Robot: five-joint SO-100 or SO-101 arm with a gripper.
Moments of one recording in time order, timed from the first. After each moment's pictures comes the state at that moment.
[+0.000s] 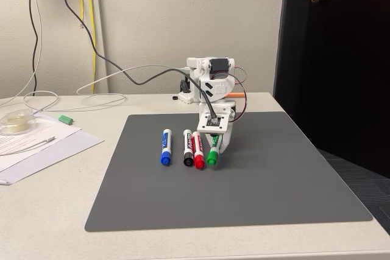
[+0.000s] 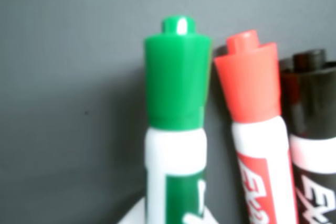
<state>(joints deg) -10.6 13.6 -8.8 100.4 -68.6</state>
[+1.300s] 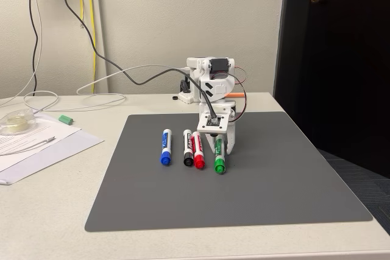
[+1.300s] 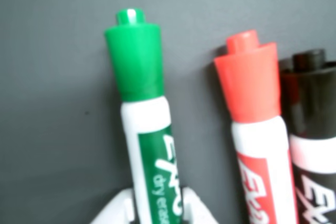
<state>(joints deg) -10.6 13.1 -9.4 100.5 -68.6</state>
